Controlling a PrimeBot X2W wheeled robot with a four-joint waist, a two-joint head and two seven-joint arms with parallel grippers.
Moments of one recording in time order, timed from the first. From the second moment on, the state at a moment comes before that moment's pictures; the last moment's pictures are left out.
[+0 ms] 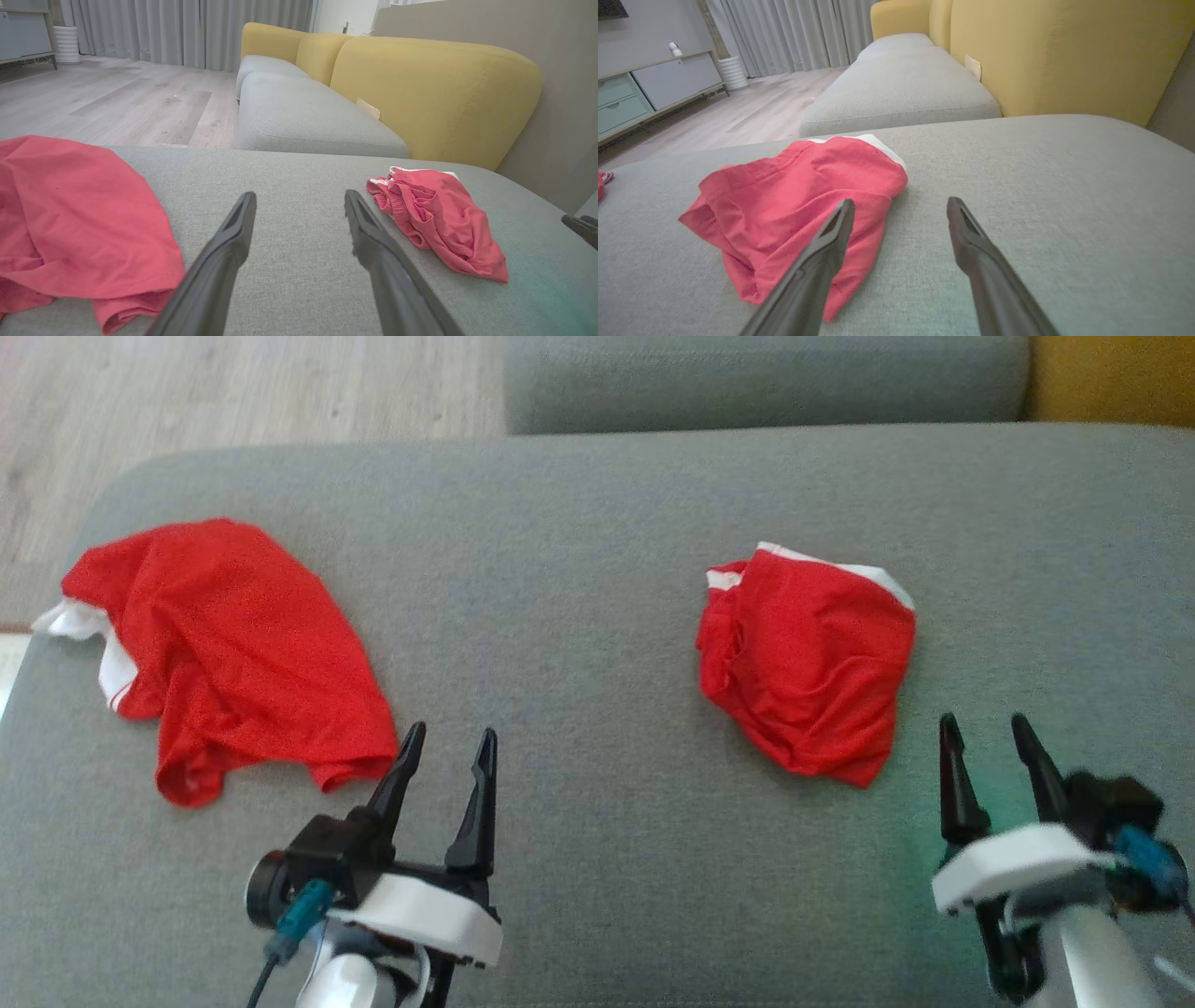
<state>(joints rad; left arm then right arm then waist) -0.01 0.05 -0.35 0.13 -0.23 0.04 -0.25 -0.09 -0.05 -0.08 0.38 0.10 0.13 -0.17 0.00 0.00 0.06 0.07</state>
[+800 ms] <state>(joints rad) -0.09 0.05 -0.38 0.13 -0.23 0.04 -0.25 -0.41 -0.05 -0.10 0.80 0.24 0.13 -0.04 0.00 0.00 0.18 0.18</state>
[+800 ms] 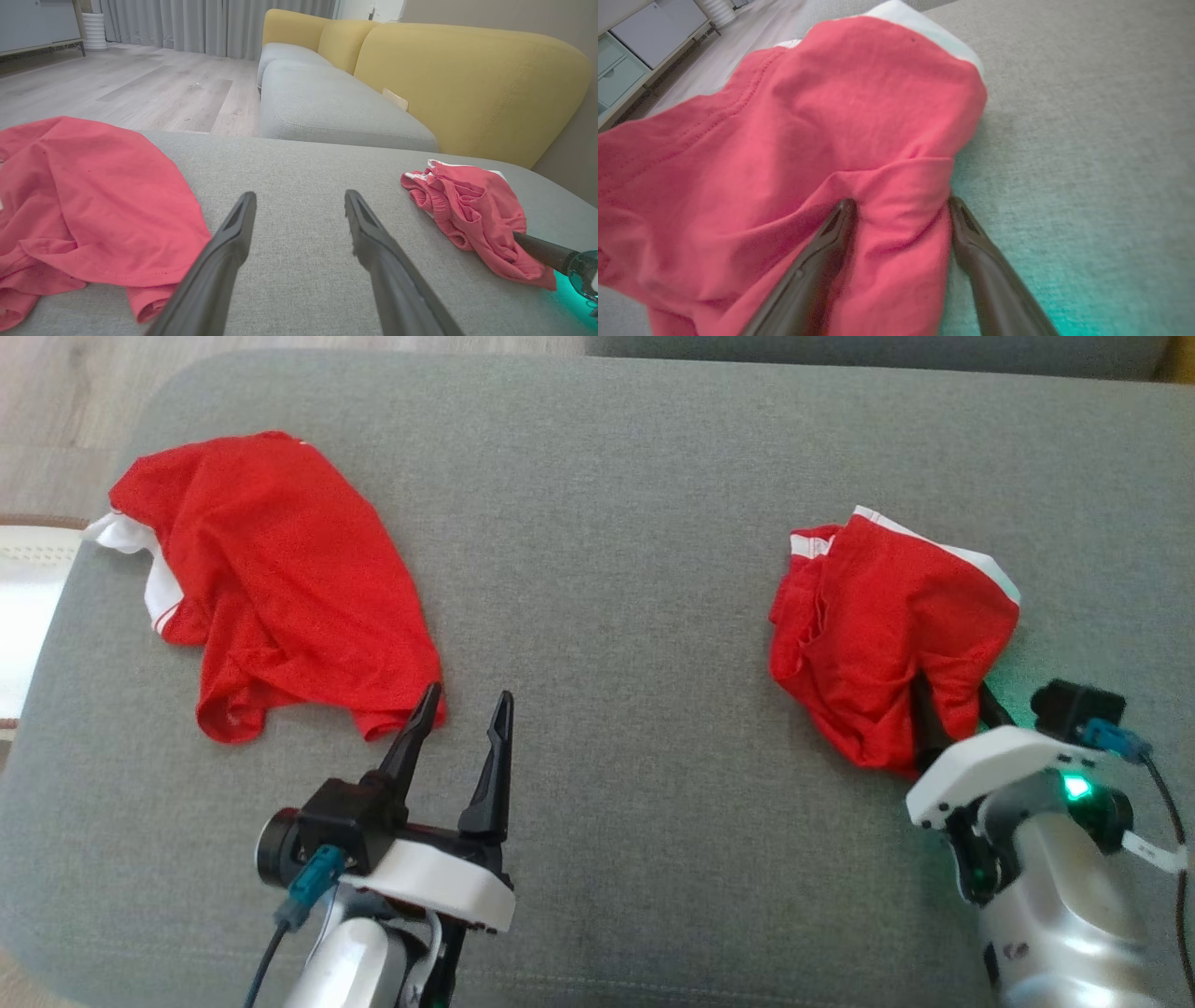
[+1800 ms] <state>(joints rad) -0.11 0.05 -0.39 0.12 -0.25 0.04 -0.25 -0.58 -0.57 0.49 0.81 0.12 0.13 0.01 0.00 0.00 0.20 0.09</state>
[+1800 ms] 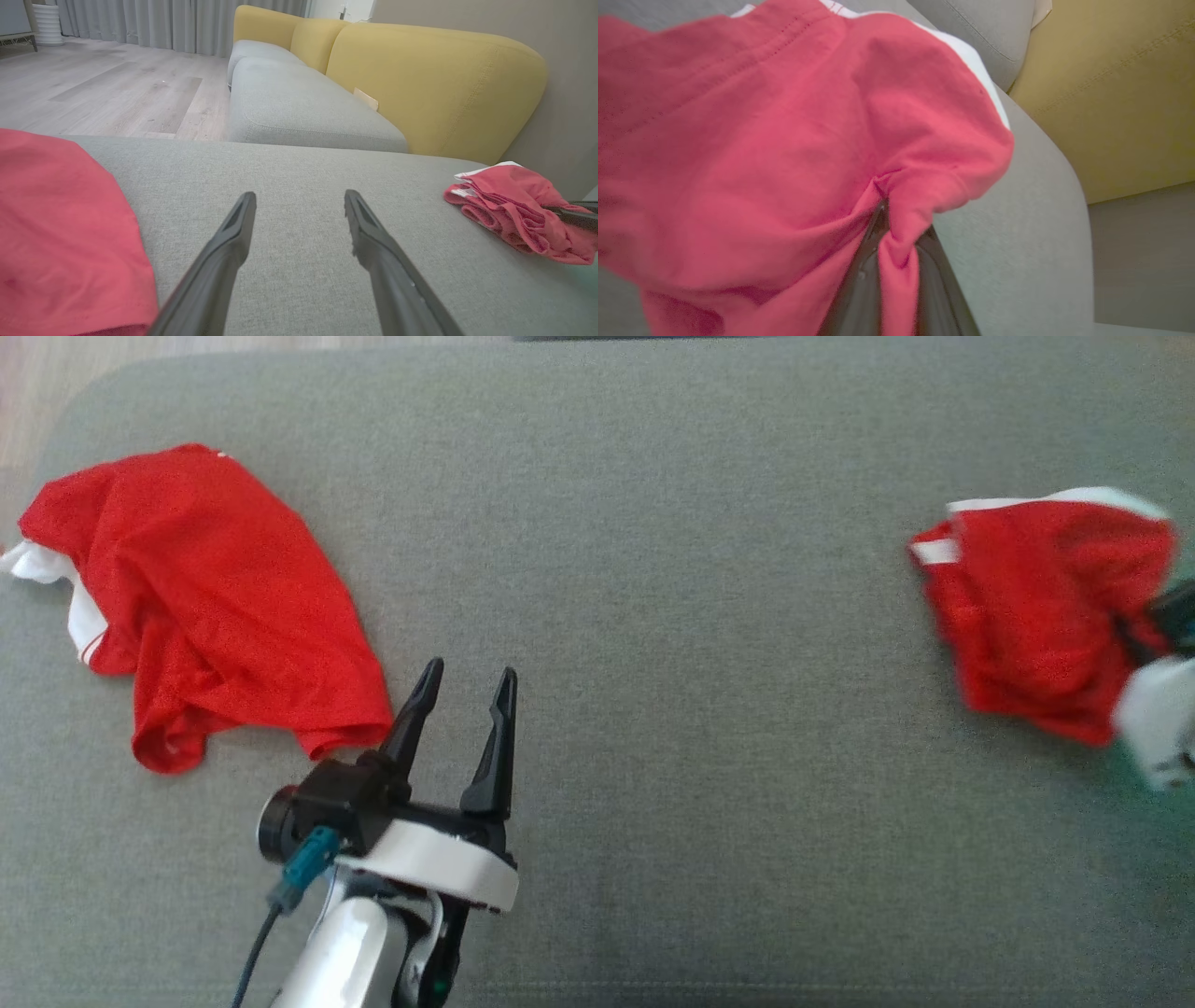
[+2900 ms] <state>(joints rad) -0.18 0.05 -0.37 0.10 -0.28 0.05 -0.25 -0.69 -0.88 0.47 0.82 0.21 0.13 0.10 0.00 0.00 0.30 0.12</state>
